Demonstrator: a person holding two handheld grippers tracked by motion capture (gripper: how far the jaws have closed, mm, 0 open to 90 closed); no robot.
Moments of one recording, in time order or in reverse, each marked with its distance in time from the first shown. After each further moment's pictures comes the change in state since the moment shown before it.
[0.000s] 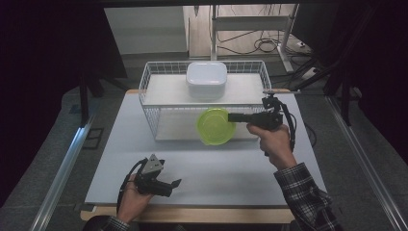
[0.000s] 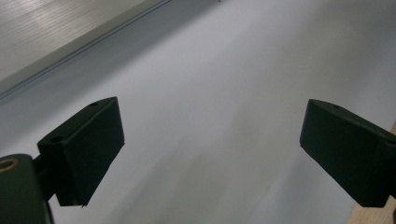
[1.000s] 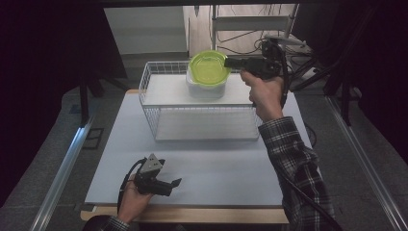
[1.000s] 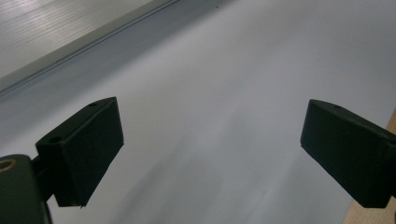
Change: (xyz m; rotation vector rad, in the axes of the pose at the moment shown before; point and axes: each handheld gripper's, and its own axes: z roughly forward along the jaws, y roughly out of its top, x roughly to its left) left arm 0.001 0.000 0.000 -0.020 -0.024 -0.030; right arm 0.042 0.114 0.006 -0.216 -0.107 0.052
